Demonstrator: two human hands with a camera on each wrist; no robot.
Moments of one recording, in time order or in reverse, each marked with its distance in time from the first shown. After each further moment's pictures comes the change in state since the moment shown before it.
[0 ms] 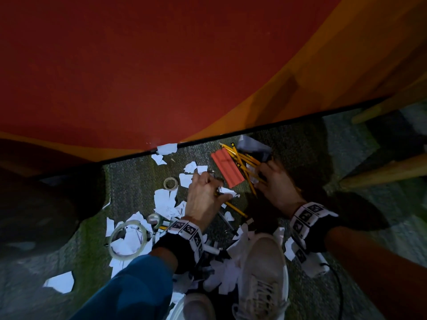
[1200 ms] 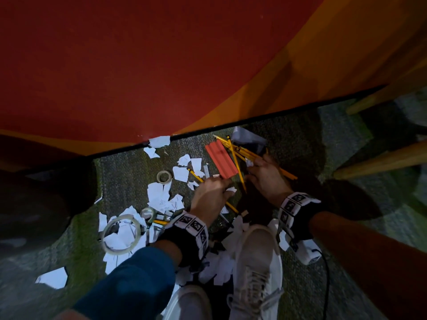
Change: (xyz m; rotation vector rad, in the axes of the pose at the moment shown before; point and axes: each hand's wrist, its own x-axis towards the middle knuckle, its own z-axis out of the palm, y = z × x) left_hand 0.002 0.016 0.021 -0.065 -0.168 0.137; right_hand 0.000 -0.016 -0.003 -0.204 0.024 -0.225
